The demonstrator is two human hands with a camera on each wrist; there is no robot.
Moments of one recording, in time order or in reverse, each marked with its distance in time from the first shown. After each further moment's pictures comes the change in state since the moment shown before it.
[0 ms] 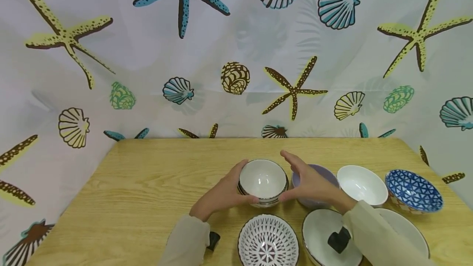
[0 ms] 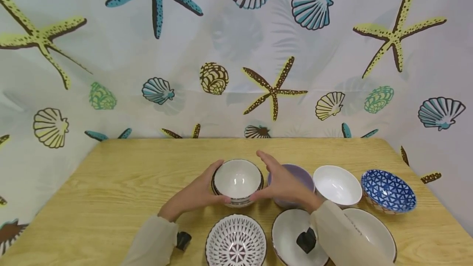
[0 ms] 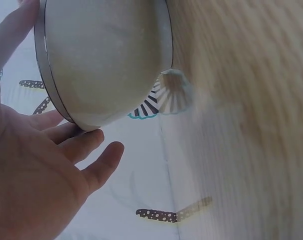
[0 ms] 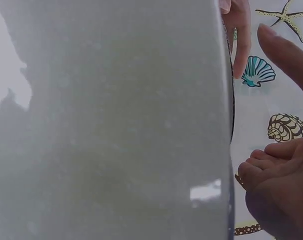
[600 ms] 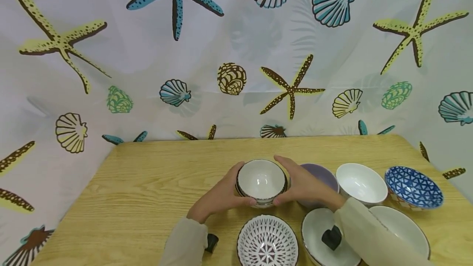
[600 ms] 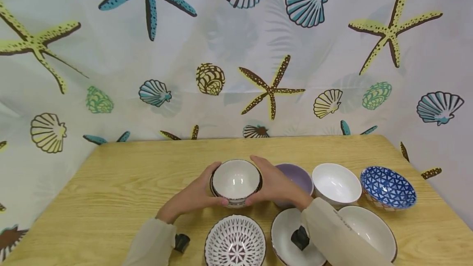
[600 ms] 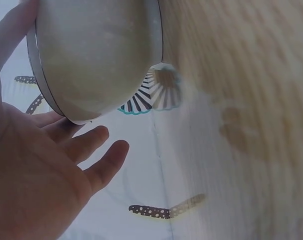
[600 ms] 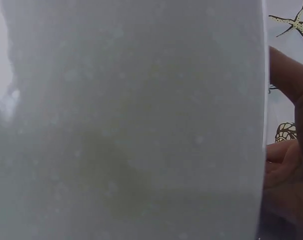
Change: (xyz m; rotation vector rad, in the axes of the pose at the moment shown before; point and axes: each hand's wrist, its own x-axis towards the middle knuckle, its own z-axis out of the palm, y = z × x) left_hand 0.002 -0.011 -0.001 -0.050 -0.032 0.045; right_hand 0.010 0.000 0.011 -0.117 -0.007 0.000
